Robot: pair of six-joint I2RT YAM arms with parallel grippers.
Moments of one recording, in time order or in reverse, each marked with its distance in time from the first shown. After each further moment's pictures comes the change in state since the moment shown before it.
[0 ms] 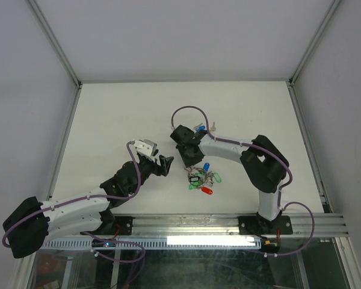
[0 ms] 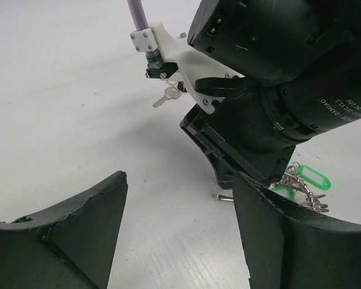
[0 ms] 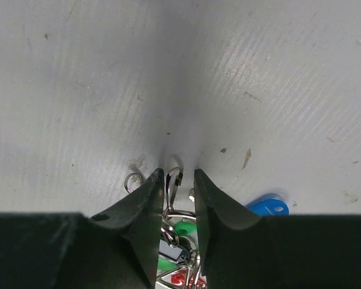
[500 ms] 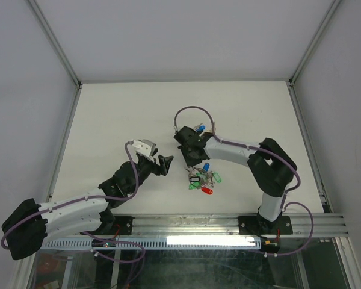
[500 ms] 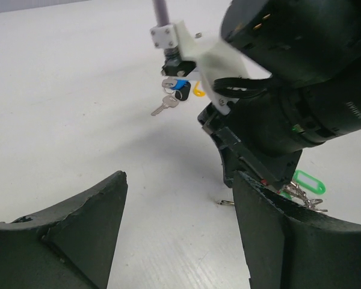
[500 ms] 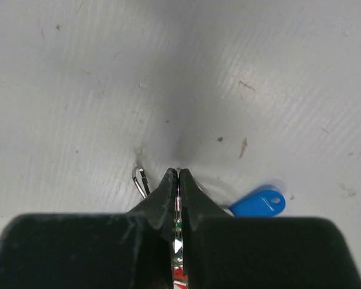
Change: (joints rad) left arm 0.000 -0.021 0.000 0.001 0.002 0.011; right arm -0.002 -0.046 -0.049 0.050 0.000 0.001
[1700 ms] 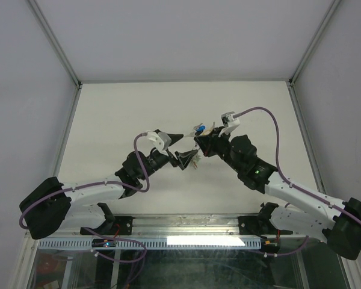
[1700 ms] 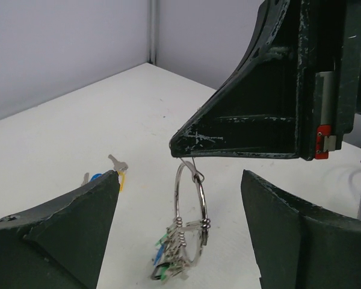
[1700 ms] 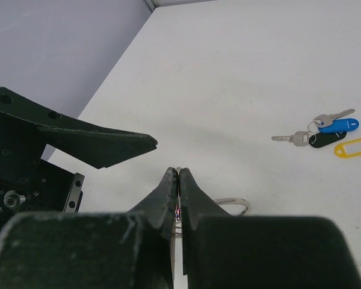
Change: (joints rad) left arm 0.000 0.286 0.159 0.416 0.342 0.092; right arm -0.035 -0.874 -0.583 0.784 0.002 0.113
